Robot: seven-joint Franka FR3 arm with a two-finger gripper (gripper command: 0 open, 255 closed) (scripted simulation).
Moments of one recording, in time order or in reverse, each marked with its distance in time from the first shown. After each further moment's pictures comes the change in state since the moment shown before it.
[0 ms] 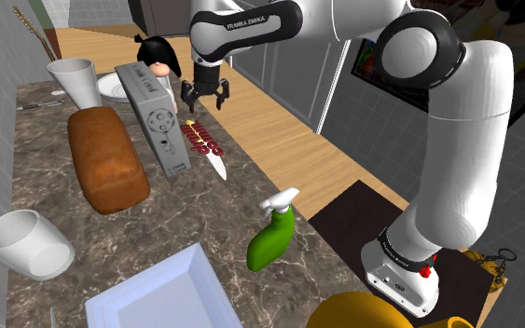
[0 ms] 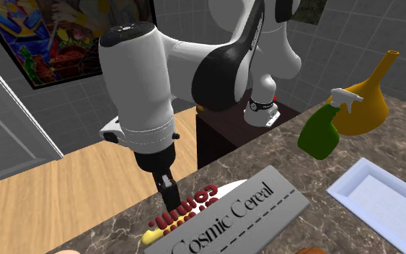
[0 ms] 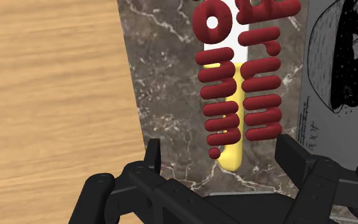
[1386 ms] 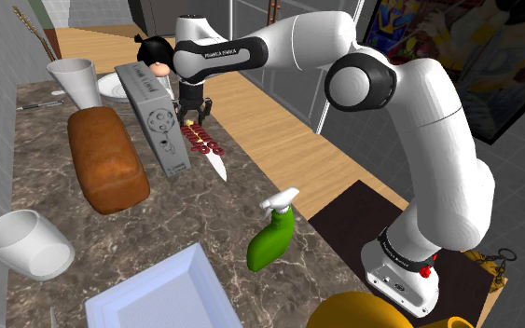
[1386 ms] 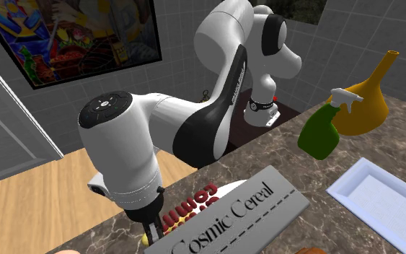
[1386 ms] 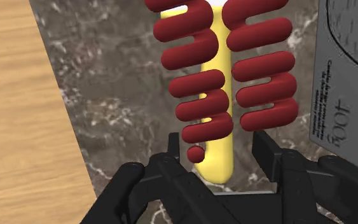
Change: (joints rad) arm 0.058 0.305 -0.014 0.313 -0.018 -0.015 0.041
